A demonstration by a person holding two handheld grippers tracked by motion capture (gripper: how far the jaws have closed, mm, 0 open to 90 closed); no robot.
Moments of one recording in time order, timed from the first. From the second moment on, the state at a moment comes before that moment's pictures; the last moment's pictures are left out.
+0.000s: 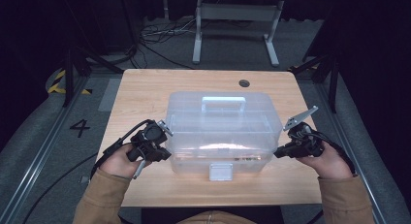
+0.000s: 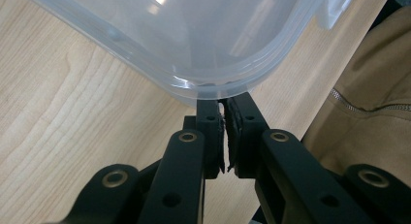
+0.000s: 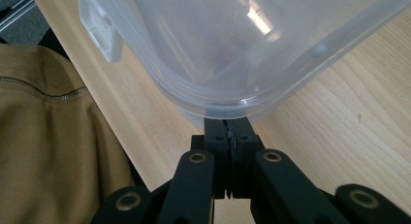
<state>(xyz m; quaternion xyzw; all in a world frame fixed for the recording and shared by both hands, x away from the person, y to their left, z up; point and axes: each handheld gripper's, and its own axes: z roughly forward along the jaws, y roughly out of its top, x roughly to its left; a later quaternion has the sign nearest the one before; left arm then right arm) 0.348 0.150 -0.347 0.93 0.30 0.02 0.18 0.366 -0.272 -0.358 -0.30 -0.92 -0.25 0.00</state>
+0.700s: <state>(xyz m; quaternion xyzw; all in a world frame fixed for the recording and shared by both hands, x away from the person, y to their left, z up) 0.349 0.146 -0.356 0.94 0.30 0.00 0.15 0.368 -0.267 -0.368 -0.30 -0.93 -0.22 0.02</state>
